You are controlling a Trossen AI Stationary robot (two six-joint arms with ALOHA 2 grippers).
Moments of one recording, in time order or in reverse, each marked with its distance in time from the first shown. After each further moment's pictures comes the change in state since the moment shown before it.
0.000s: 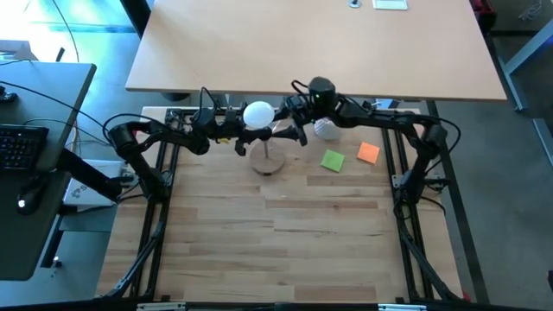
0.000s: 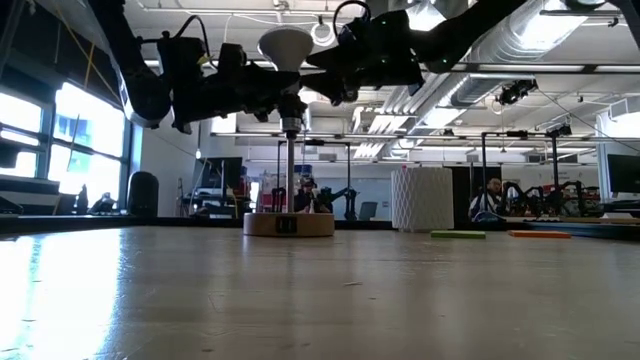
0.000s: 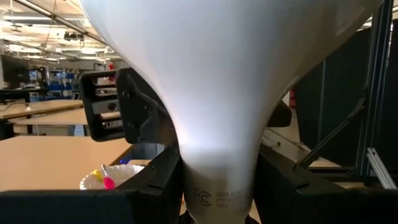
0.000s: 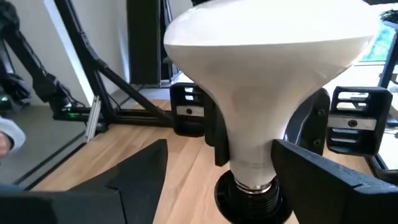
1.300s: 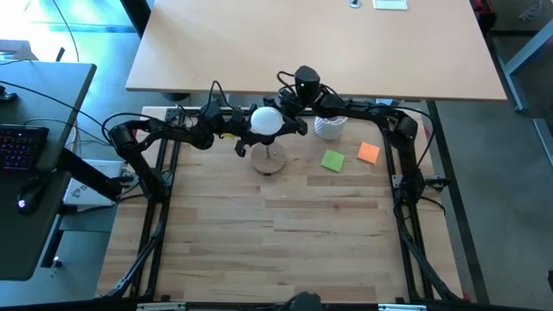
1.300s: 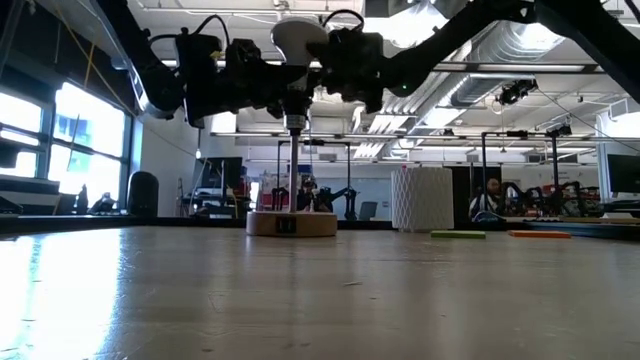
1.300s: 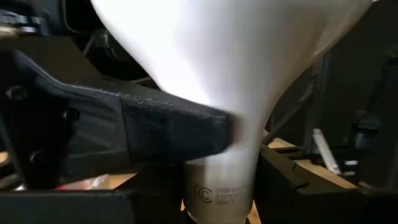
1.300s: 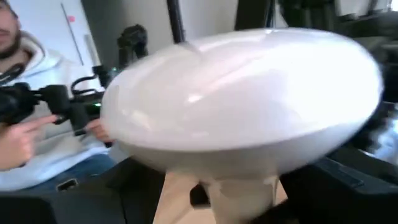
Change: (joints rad) left arm 0.004 0.005 0.087 -0.178 0.196 0.012; right arm -0.035 0.288 0.302 0.173 -0.541 0.150
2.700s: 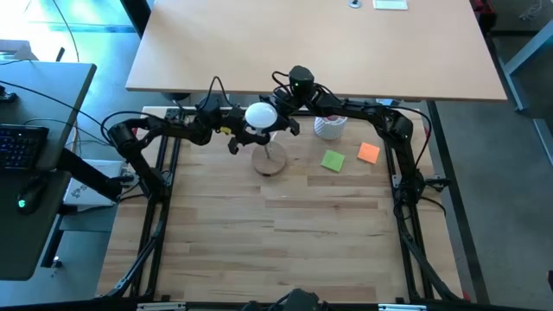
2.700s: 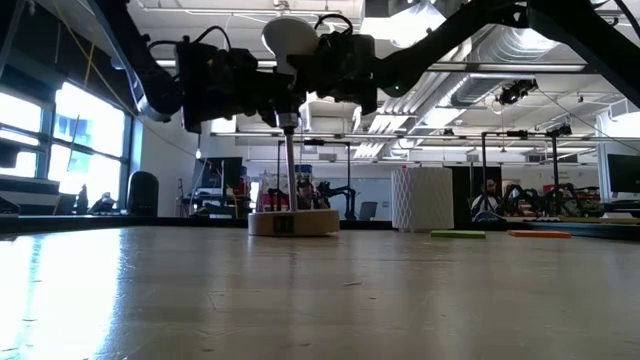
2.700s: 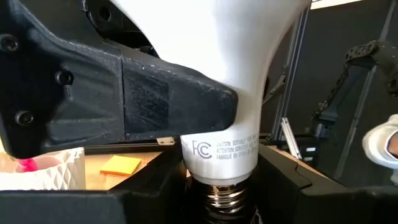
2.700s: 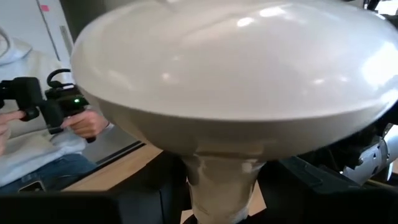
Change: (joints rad) left arm 0.081 0.001 0.004 -0.048 0.195 -0.058; right arm 0.009 0.043 0.074 -0.081 0.101 -0.089
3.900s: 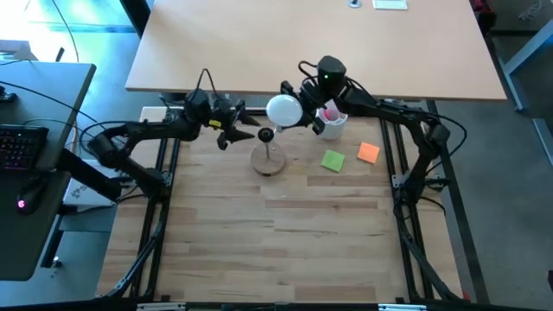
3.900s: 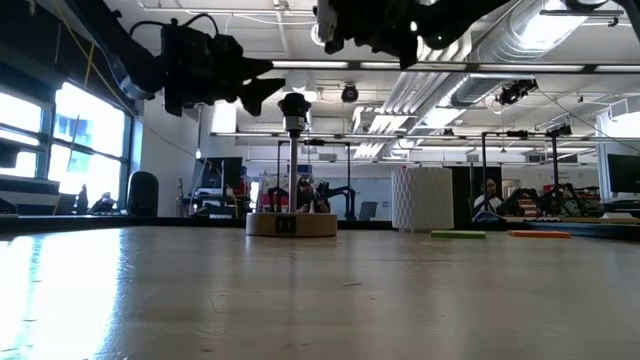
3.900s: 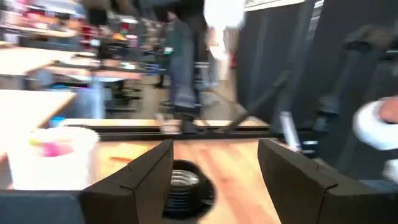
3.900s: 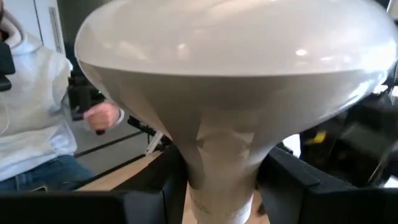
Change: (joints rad) left arm 0.091 -0.224 -0.005 -0.229 0.036 0.039; right arm -0.012 -0.351 -0.192 -0.119 0.041 -0.130
